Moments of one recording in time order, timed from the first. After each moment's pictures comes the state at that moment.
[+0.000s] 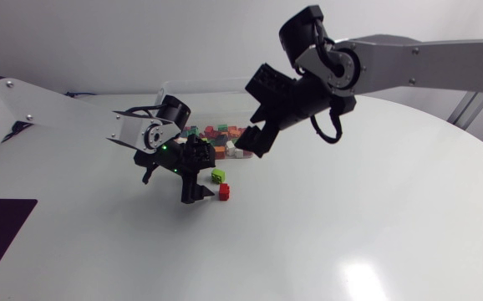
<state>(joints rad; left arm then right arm) -0.37 2.05 1.25 -0.30 0.35 1.19 0.51 1.77 1.38 -0.48 -0.30 -0.54</state>
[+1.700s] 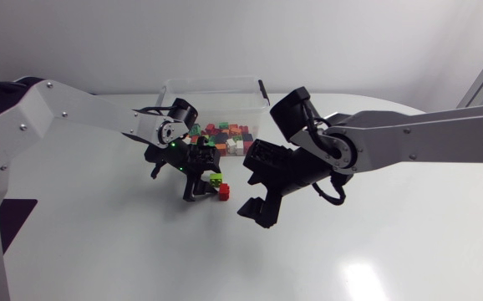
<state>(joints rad) -0.37 2.17 1.38 -0.40 0.40 1.33 0.61 1.68 1.02 -0.35 -0.33 -0.56</state>
